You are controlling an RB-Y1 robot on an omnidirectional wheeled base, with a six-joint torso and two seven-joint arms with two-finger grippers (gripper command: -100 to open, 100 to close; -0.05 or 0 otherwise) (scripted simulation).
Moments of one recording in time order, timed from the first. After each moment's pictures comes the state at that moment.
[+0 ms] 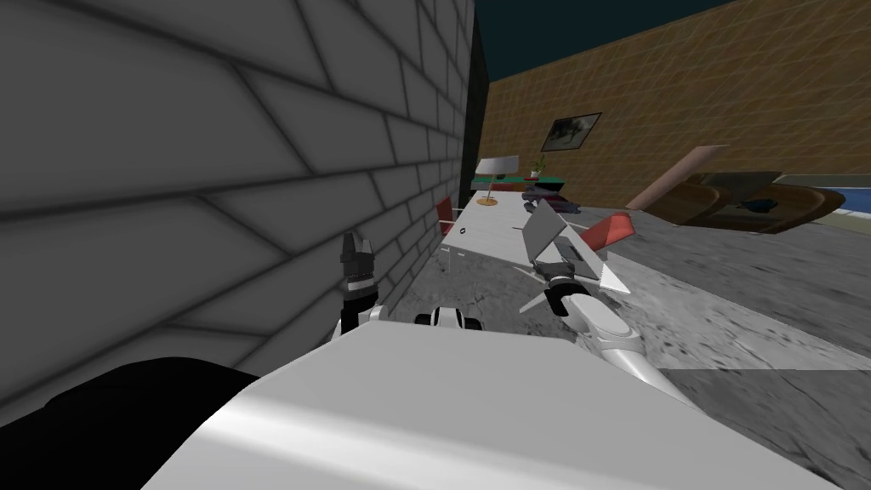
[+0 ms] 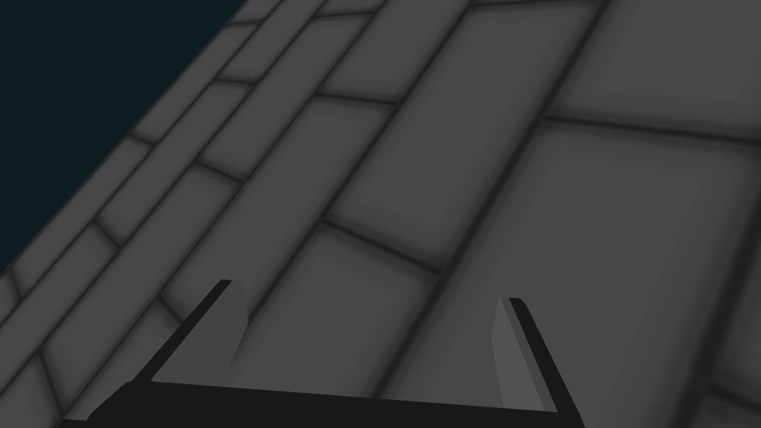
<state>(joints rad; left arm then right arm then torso) 0.55 -0.05 0.06 -2.21 0.01 -0.59 -0.07 0.17 -0.59 -0.07 -1.51 1.25 0.19 0.24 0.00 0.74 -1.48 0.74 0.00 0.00</state>
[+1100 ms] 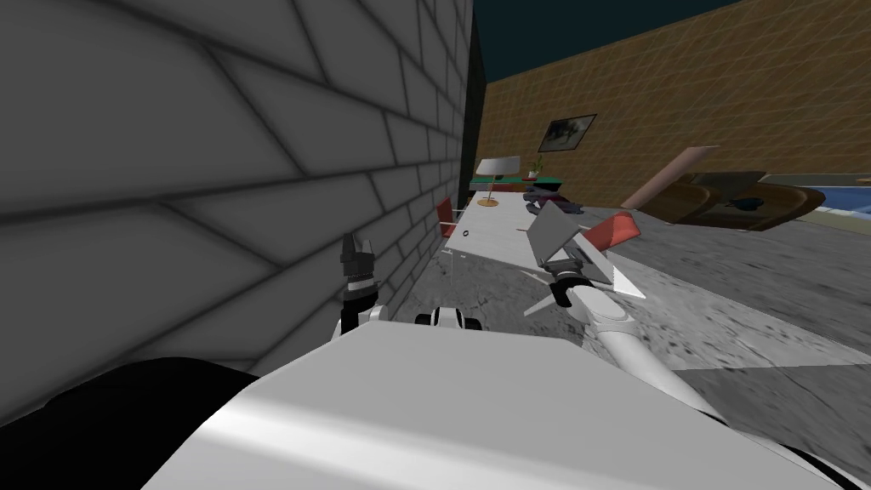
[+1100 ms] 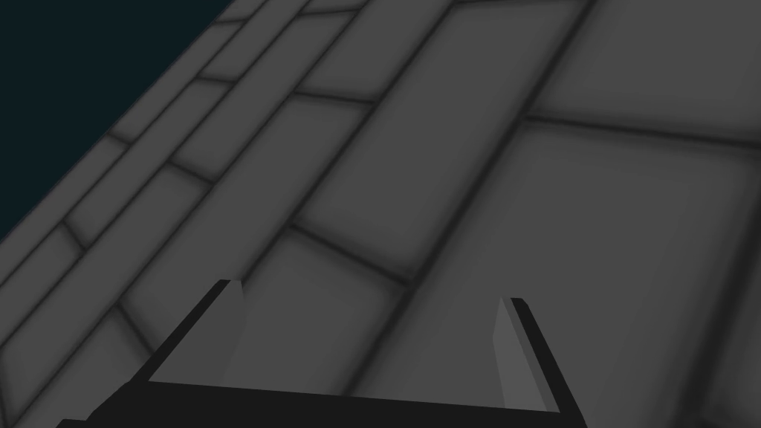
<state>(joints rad) 0.55 -0.05 0.06 -2.21 0.01 -0.59 -0.07 0.03 -0.60 -0.13 -1.29 1.31 0.15 0.35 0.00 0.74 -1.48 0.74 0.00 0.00</state>
